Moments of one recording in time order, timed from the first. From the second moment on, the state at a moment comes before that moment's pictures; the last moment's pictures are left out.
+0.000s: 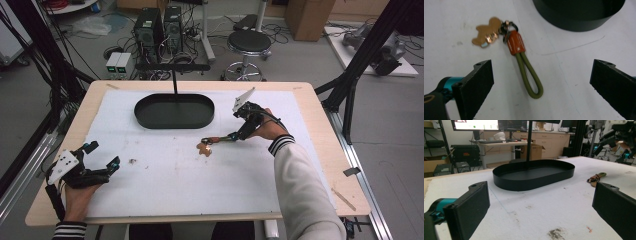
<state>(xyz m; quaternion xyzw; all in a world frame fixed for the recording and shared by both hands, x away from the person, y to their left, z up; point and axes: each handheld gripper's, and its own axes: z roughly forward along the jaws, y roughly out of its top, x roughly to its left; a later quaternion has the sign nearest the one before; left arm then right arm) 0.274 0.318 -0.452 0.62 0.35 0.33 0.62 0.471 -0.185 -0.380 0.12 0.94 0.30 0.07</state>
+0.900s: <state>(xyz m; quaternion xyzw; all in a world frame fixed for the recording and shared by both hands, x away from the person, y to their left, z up) 0.275 0.319 -0.452 0.62 0.35 0.32 0.62 0.473 -0.152 -0.385 0.06 0.98 0.17 0.05</state>
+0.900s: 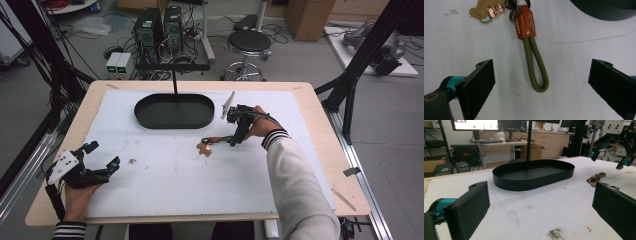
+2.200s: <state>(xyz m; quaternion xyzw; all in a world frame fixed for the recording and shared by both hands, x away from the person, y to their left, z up) 0.275 0.319 -0.452 0.62 0.35 0.32 0.62 0.488 -0.144 -0.407 0.02 0.99 0.12 -0.01</state>
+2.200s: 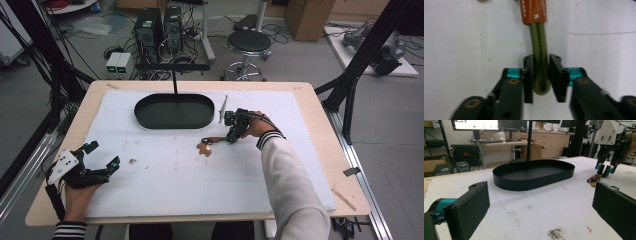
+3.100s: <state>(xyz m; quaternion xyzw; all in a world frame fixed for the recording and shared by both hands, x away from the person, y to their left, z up) 0.276 0.321 -0.452 0.62 0.37 0.32 0.62 0.477 -0.153 -0.370 0.03 0.97 0.24 -0.03</state>
